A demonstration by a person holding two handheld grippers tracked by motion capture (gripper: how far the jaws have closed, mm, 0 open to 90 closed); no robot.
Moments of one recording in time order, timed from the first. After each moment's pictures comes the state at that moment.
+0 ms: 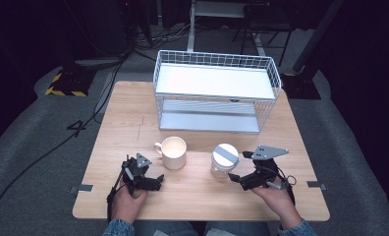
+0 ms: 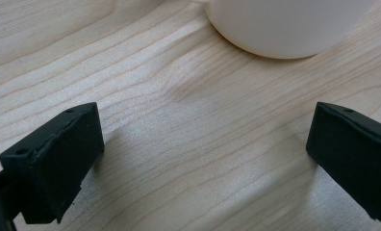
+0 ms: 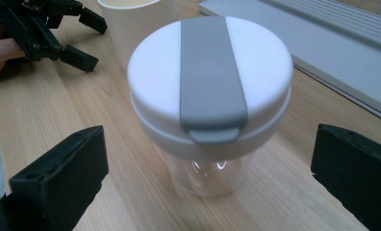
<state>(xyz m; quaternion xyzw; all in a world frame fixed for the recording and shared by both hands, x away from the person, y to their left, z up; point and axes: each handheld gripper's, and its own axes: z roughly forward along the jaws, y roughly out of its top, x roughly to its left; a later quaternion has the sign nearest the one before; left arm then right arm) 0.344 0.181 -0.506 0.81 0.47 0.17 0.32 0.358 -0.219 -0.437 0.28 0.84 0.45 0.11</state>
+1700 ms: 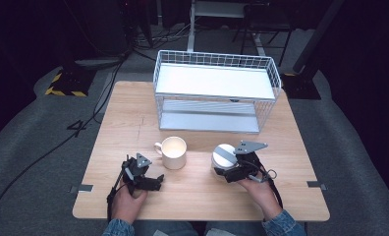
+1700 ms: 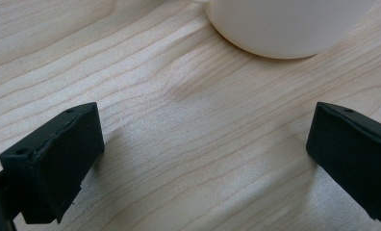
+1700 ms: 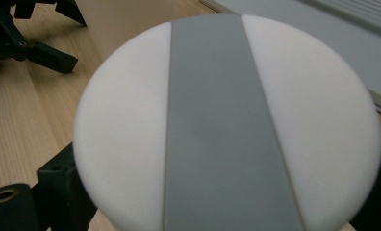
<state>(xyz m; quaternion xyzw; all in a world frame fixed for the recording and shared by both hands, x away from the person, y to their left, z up) 0.344 0.181 -0.506 0.81 0.47 0.16 0.32 0.382 -0.180 -0.453 0.28 0.85 0.43 0.11</state>
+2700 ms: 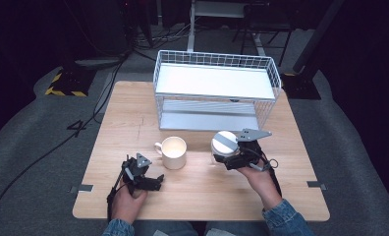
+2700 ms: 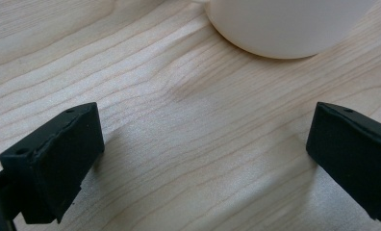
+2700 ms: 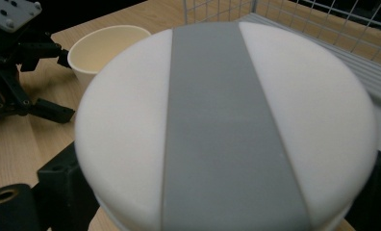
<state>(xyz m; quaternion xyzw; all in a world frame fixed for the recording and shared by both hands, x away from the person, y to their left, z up) 0.344 0.181 -0.506 0.81 0.47 0.17 0.32 0.402 -0.178 -0.422 0.28 0.83 0.47 0.13</state>
